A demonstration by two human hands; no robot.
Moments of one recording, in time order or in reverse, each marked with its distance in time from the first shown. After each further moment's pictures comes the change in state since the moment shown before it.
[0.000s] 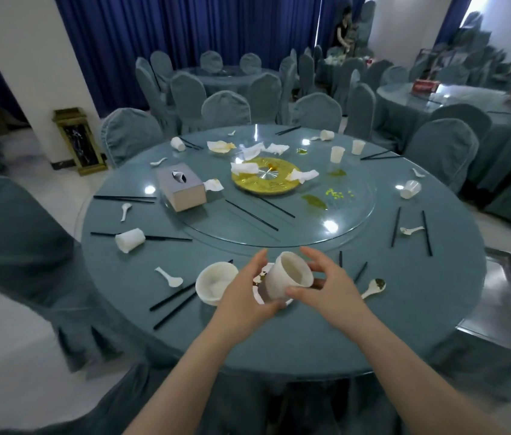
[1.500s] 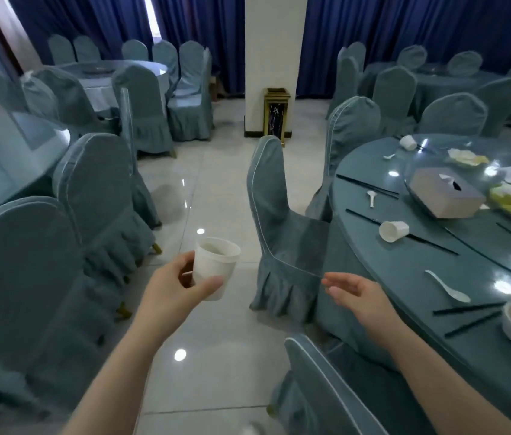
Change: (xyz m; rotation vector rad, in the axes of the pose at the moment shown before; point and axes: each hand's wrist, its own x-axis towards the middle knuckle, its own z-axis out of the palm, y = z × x) left_hand -0.394 -0.142 -0.537 0.139 0.822 -0.329; right_hand -0.051 -0.078 0.549 -0.006 -0.498 -0.014
